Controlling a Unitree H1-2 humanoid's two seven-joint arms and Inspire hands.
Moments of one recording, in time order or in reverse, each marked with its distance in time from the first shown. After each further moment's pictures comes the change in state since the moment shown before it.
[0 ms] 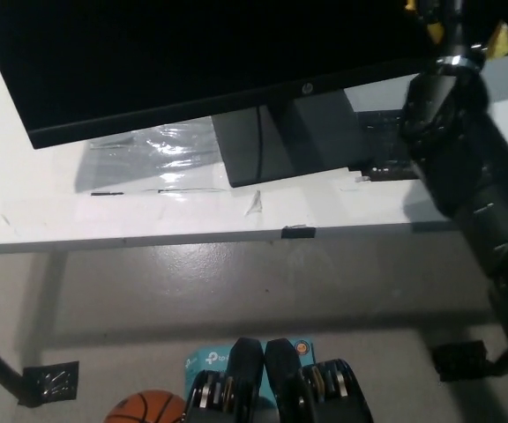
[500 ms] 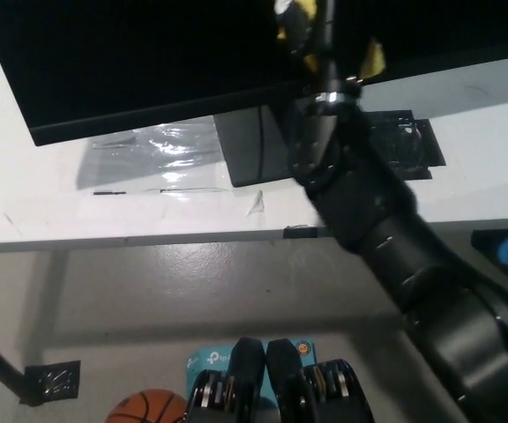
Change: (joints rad) left_arm -0.021 0.000 -0.016 0.022 0.007 -0.001 -0.013; right_arm 0.002 0.196 0.080 -0.018 -0.015 -0.051 -0.044
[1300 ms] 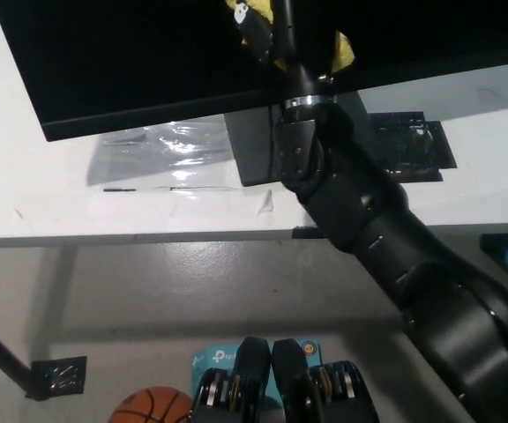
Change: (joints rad) left_arm 0.012 -0.002 -0.001 0.005 0.003 -0.004 -0.001; right_arm -0.017 -0.032 0.076 0.019 -0.056 -0.036 0.021
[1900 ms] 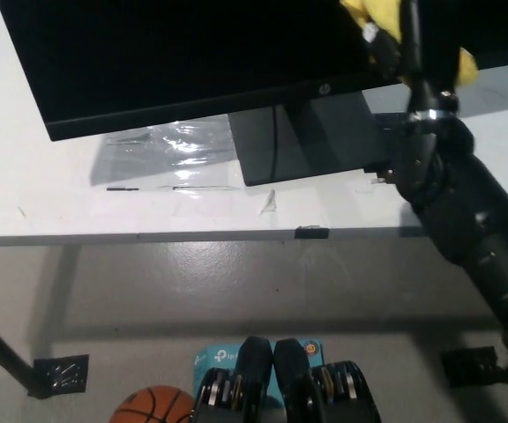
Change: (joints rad) left_arm 0.021 0.000 0.012 -0.029 0.000 0.003 -0.001; right_arm 0.174 -0.252 -0.023 -0.122 -0.034 -0.012 0.051
